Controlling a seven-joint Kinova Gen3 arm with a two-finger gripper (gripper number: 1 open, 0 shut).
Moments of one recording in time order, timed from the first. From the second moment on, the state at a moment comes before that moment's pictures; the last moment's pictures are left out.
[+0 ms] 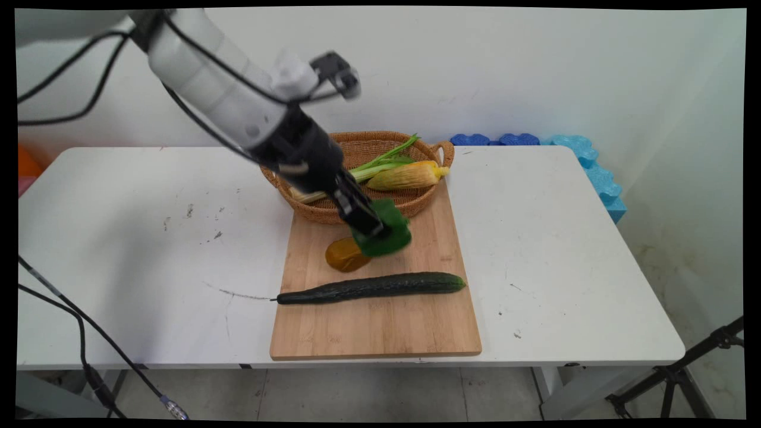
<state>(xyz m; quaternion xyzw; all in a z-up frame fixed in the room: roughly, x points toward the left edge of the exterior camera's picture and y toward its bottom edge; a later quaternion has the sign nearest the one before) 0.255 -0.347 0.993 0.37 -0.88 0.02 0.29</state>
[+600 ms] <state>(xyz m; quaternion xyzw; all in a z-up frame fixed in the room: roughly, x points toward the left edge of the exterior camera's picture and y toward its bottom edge) 0.208 -0.325 0.923 0.31 -0.91 0.02 0.27</state>
